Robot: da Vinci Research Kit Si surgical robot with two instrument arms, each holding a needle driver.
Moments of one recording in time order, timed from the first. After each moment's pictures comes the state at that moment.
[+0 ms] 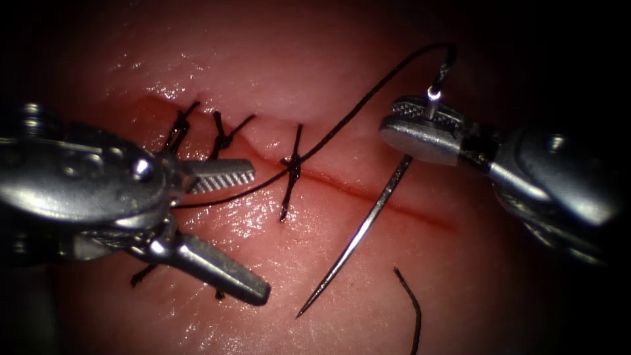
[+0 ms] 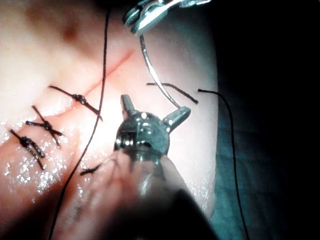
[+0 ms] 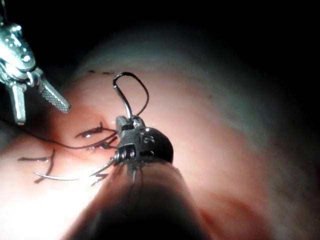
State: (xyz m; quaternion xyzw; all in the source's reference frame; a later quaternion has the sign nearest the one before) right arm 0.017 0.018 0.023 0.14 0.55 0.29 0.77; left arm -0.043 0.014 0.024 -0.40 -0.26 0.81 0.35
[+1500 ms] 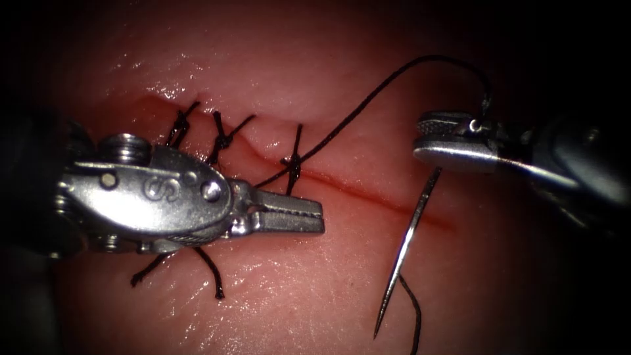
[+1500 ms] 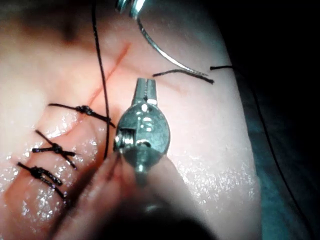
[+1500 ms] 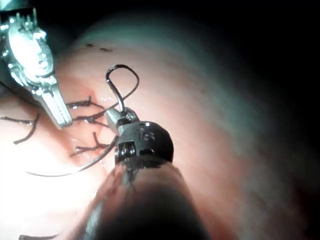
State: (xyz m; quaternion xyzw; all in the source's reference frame) right arm 0.016 0.019 0.024 0.11 0.59 0.18 0.78; left arm -0.047 0.014 0.031 -0.46 -0.14 0.83 0.28
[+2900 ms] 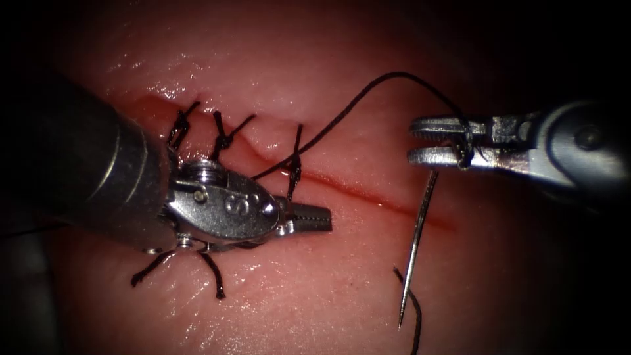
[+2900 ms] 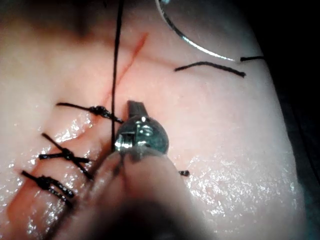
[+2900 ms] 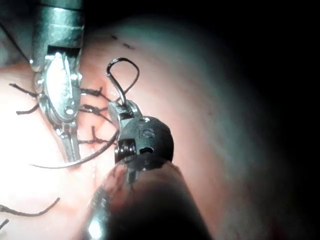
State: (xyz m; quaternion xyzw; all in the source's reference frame) right arm 0.017 0.019 0.022 0.03 0.61 0.07 0.79; left arm -0.048 0.011 0.042 -0.29 -0.07 0.91 0.29
